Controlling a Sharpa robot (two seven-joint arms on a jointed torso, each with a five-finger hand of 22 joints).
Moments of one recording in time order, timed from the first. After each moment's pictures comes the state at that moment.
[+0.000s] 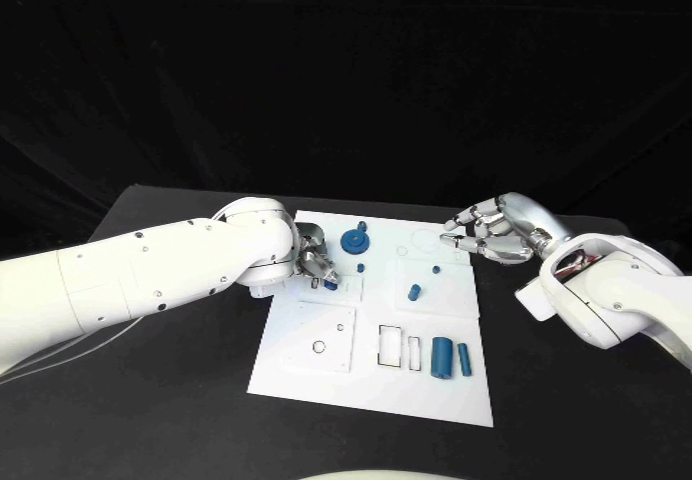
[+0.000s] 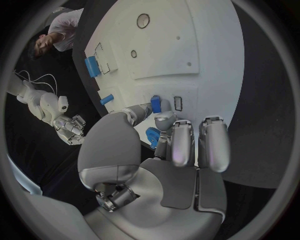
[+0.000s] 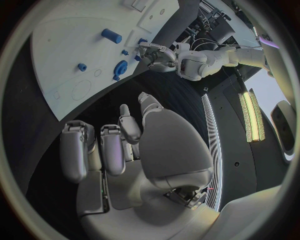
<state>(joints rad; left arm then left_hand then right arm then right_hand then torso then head) 1.29 -0.70 -0.03 1.48 -1.12 0.14 -0.69 1.10 -0.20 0.67 0.12 0.20 0.94 0.03 0.63 0.66 1.32 -0.05 1.07 0.97 1.47 -0.10 1.36 1.31 0.08 1.46 0.01 1.42 1.28 1.30 -0.99 -0.12 1.73 -0.90 -0.50 -0.05 1.35 -0.07 0.05 0.22 0.35 0.95 0.14 0.20 0.24 1.28 0.06 1.25 1.21 1.47 -0.01 1.46 1.31 0.04 1.46 0.09 1.40 1.31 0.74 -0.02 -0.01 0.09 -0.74</state>
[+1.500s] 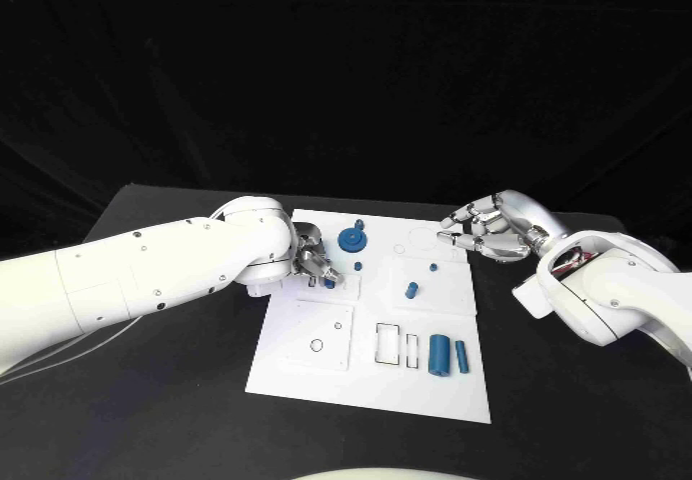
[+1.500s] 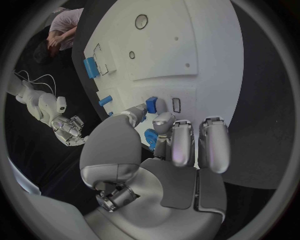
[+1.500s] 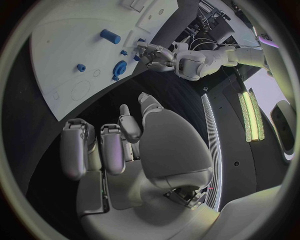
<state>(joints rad) 1.29 -0.69 -0.03 1.46 -1.11 0.15 -0.69 1.05 -0.16 0.43 0.18 0.20 0.98 0.01 0.64 0.66 1.32 -0.06 1.10 1.00 1.47 -0.10 1.36 1.31 0.07 1.46 0.00 1.43 1.31 1.30 -0.99 -0.12 1.73 -0.90 -0.51 -0.04 1.35 -0.07 0.05 0.22 0.35 0.94 0.14 0.20 0.24 1.27 0.06 1.24 1.20 1.47 -0.01 1.44 1.31 0.04 1.45 0.09 1.38 1.31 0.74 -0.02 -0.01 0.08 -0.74</state>
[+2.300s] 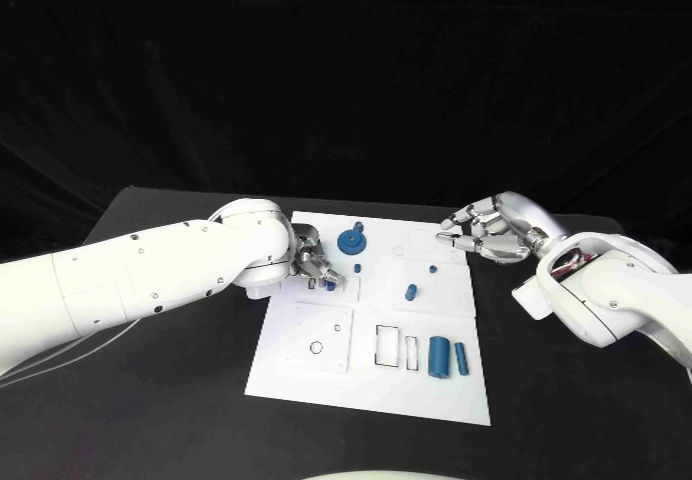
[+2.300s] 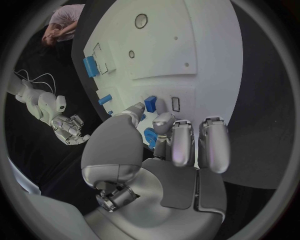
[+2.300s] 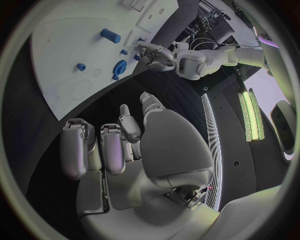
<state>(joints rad) 1.29 -0.70 -0.03 1.47 -1.11 0.14 -0.70 1.03 -0.14 0.22 0.26 0.20 0.98 0.01 0.64 0.65 1.33 -0.05 1.11 1.00 1.47 -0.10 1.36 1.31 0.07 1.46 0.00 1.43 1.31 1.30 -0.99 -0.12 1.73 -0.90 -0.51 -0.04 1.33 -0.07 0.03 0.23 0.36 0.94 0.14 0.20 0.25 1.27 0.06 1.24 1.20 1.47 -0.01 1.44 1.31 0.04 1.45 0.09 1.38 1.31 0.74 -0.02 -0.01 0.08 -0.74</state>
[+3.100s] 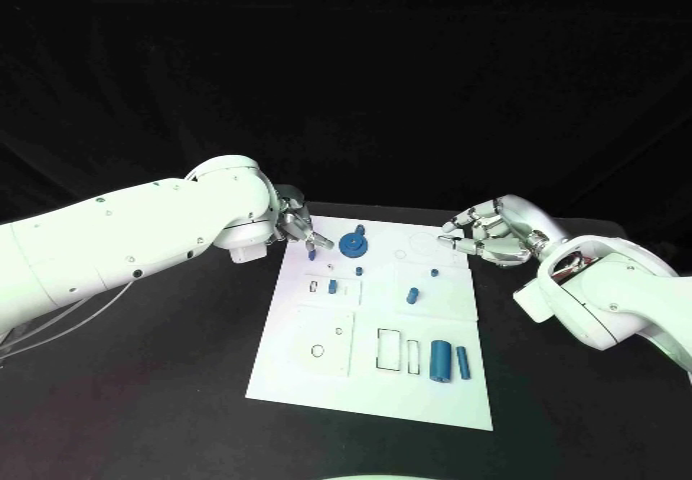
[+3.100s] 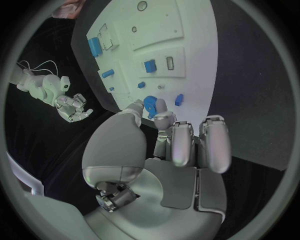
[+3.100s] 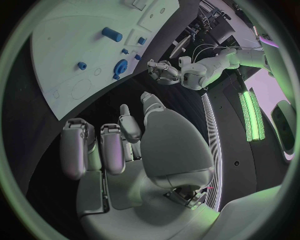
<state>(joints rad) 1.38 -0.72 0.03 1.43 -1.10 0.17 -0.70 1.09 -0.13 0.13 0.28 0.20 0.97 0.03 0.64 0.65 1.30 -0.04 1.08 0.95 1.47 -0.10 1.36 1.31 0.07 1.46 0.00 1.42 1.29 1.30 -0.99 -0.12 1.72 -0.89 -0.51 -0.04 1.32 -0.08 0.02 0.23 0.41 0.94 0.14 0.21 0.25 1.27 0.06 1.24 1.20 1.47 -0.01 1.43 1.31 0.04 1.45 0.09 1.37 1.31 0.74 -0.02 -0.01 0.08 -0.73</state>
